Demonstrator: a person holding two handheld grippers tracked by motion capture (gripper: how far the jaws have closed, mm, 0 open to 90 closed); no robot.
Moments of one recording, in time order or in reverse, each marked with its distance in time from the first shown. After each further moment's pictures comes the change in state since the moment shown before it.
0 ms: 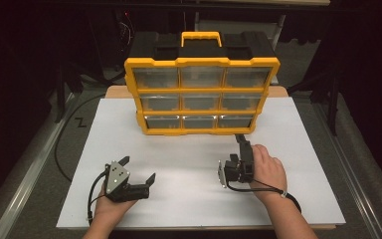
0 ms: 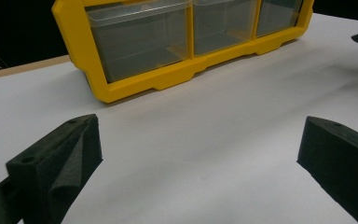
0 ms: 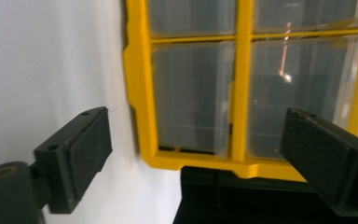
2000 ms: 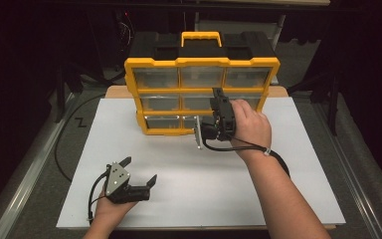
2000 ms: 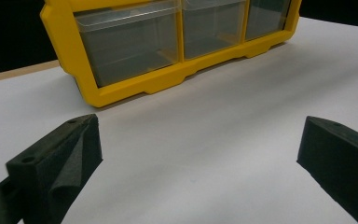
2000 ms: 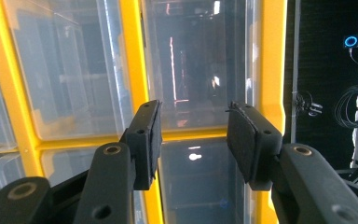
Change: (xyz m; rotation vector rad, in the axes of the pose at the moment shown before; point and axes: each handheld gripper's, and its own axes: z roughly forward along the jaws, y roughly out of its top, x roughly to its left) left arm -0.002 0.000 -0.002 -0.015 -0.028 0.003; right arm -0.125 0.070 0.018 -0.079 -0.250 0.023
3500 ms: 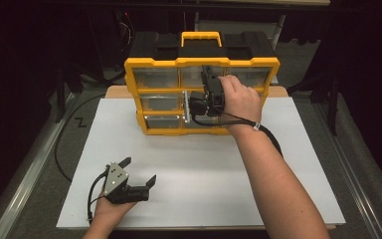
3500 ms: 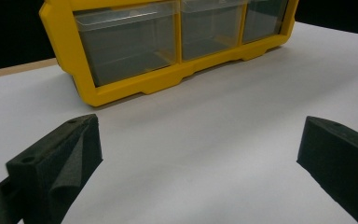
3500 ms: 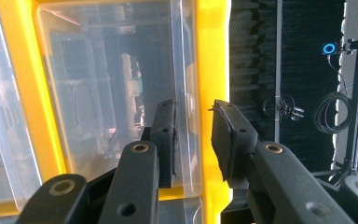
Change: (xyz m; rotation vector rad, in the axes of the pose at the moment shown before) left arm 0.001 0.000 -0.003 -0.009 -0.017 -0.021; right arm -0.036 0.025 0.040 0.002 -0.055 -0.002
